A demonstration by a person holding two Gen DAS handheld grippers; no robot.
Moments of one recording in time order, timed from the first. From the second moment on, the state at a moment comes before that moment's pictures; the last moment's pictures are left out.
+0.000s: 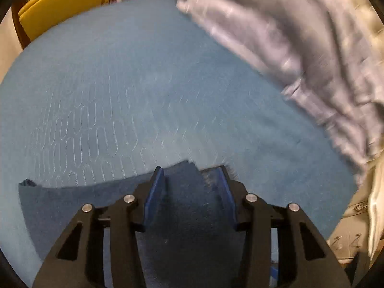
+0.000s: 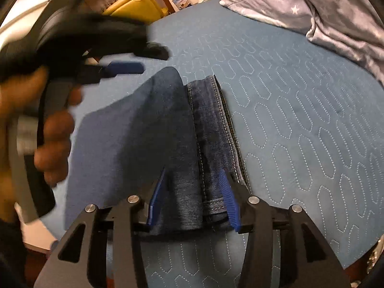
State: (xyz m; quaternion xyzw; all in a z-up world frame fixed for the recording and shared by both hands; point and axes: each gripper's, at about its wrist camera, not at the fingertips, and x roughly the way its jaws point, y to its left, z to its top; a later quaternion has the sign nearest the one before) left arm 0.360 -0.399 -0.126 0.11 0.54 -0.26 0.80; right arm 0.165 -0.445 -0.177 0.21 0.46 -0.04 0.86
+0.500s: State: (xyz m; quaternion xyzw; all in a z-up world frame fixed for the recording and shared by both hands) left arm 0.339 -0.431 -0.118 0.17 0.52 -0.27 0.80; right arm 0.141 -0.451 -0.161 0.22 0.43 -0.02 0.88
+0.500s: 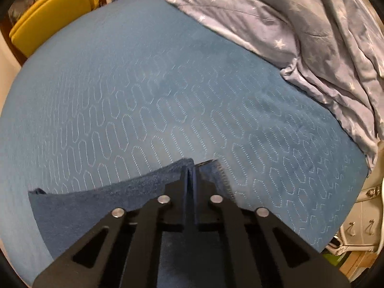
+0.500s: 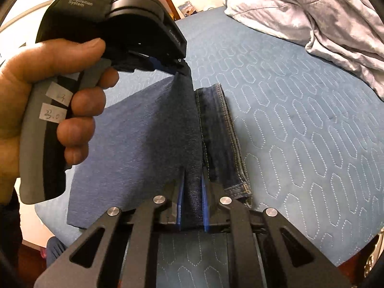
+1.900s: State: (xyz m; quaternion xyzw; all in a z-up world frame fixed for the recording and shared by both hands) left arm 0.187 -0.229 -0.102 0.14 0.34 -0.21 0.91; right arm 0.115 -0.454 -0.138 0.13 0.40 -0.21 0.88
